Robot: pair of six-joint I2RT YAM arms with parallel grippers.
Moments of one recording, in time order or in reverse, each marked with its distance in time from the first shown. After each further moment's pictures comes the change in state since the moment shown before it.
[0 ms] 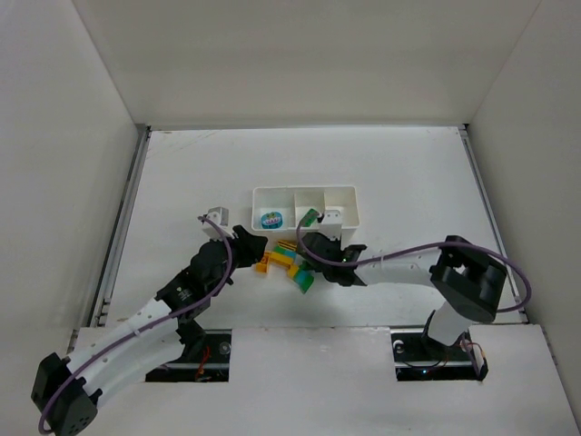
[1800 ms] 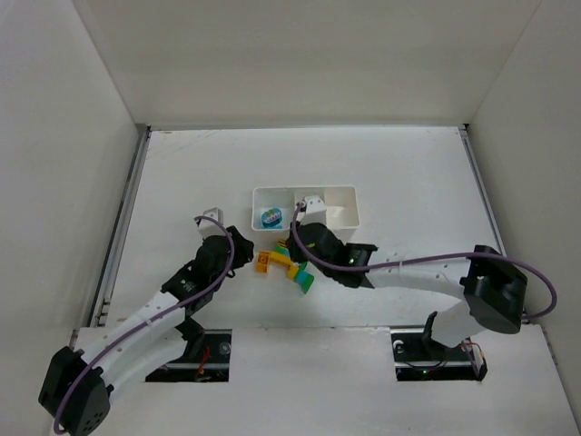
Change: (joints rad) left arm 0.129 0.104 -0.018 -0.080 -0.010 -0.013; right arm 0.023 -0.116 0.109 0.196 -0.123 -0.239
